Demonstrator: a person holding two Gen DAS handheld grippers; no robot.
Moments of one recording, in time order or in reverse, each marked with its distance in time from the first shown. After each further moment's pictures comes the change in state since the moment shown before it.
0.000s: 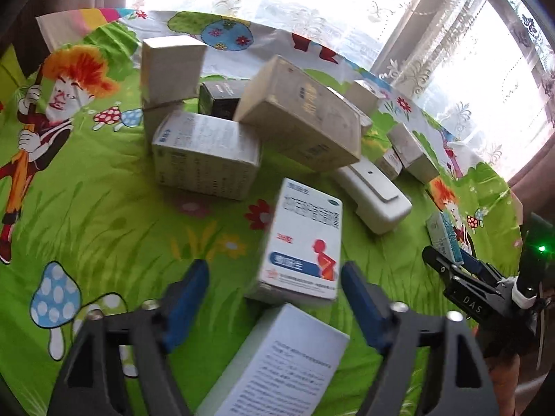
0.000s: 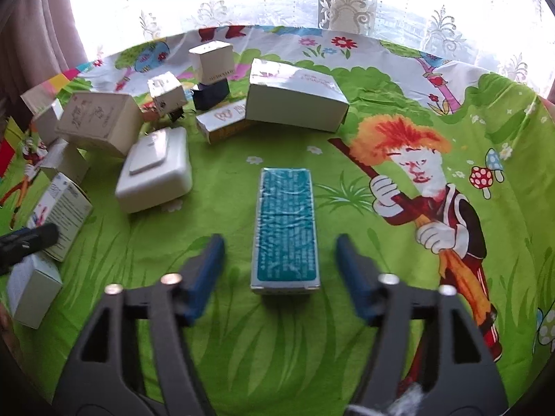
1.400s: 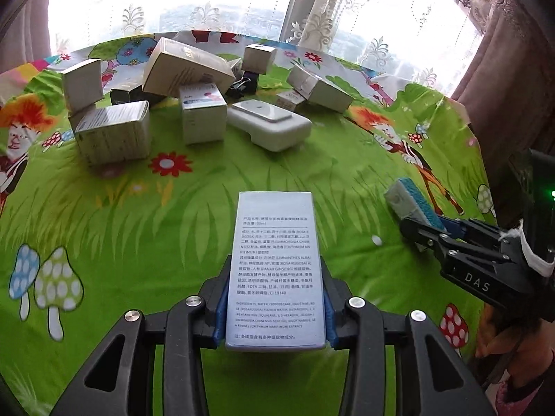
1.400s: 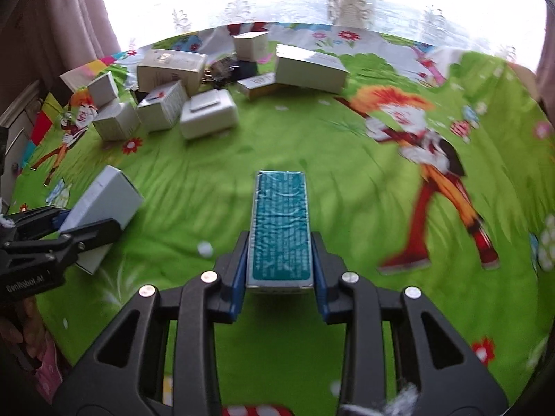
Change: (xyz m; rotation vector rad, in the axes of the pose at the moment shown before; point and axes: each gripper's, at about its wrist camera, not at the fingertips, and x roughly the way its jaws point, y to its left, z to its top) left arm -0.037 -0.057 -0.078 0.297 0.018 -0.098; right arm -0.067 0.003 -0.073 0.006 -0.005 0.077
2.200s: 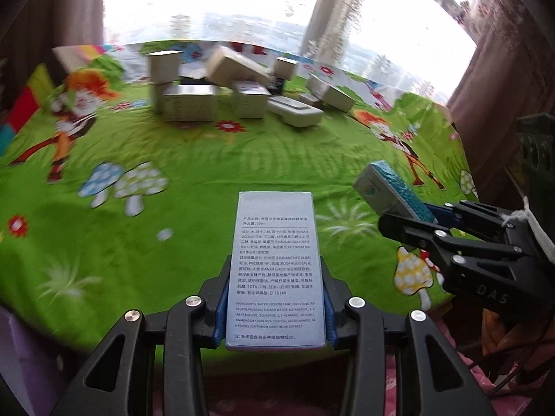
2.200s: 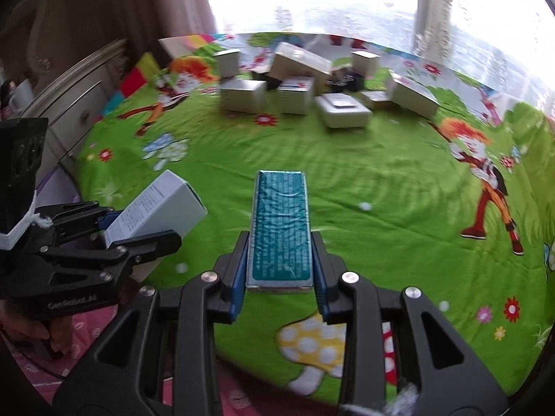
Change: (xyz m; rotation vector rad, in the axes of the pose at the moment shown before) left arm -0.088 0.022 -0.083 -0.074 -0.068 0.048; right arm -0.067 0.105 -0.035 -0.219 -0.020 0.200
